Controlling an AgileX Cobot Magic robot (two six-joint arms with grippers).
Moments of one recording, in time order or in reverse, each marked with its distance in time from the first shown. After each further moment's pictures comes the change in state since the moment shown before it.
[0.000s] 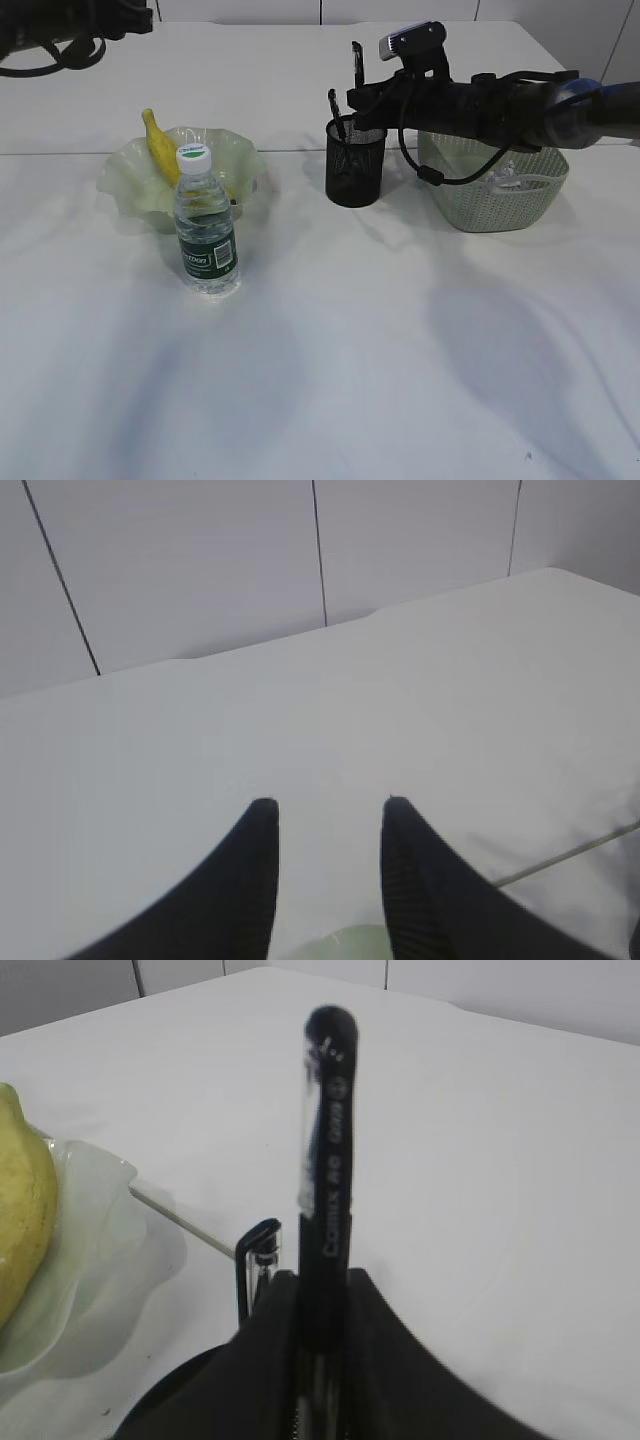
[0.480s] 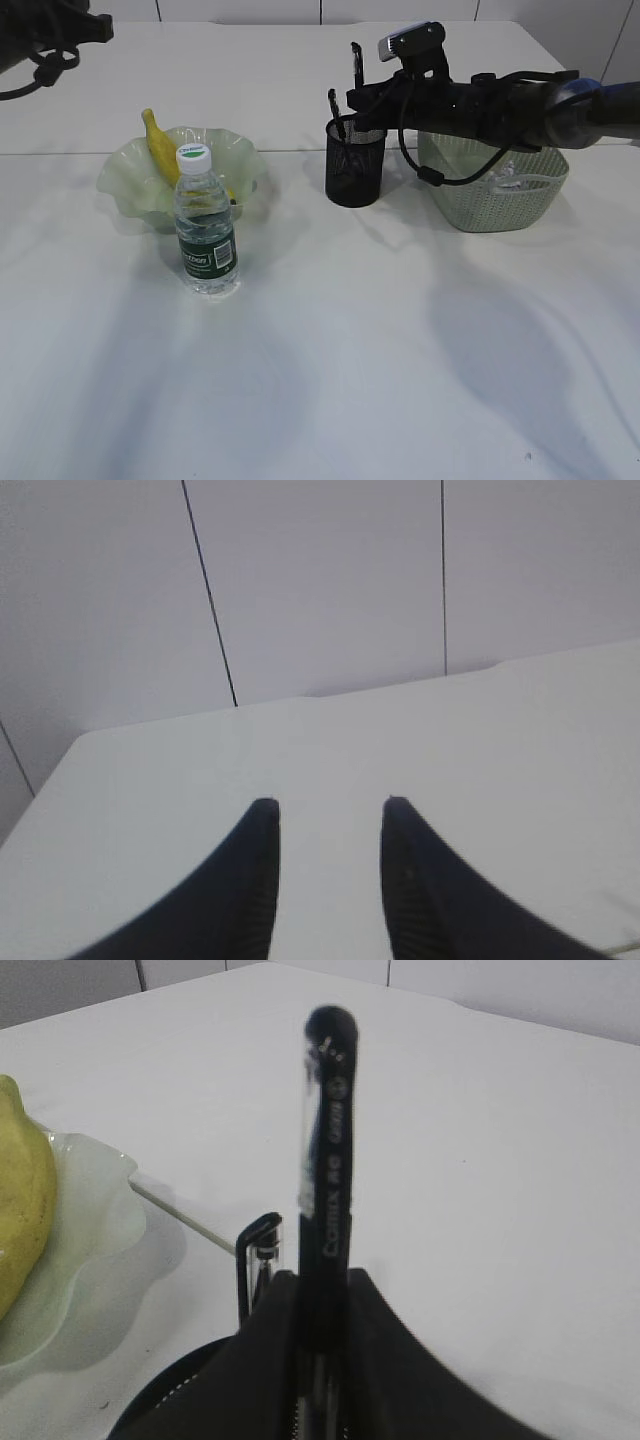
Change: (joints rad) left arm 0.001 -0.060 0.191 -0.630 -0.242 0.585; right arm 0.000 0.000 0.000 -0.010 0.002 0.000
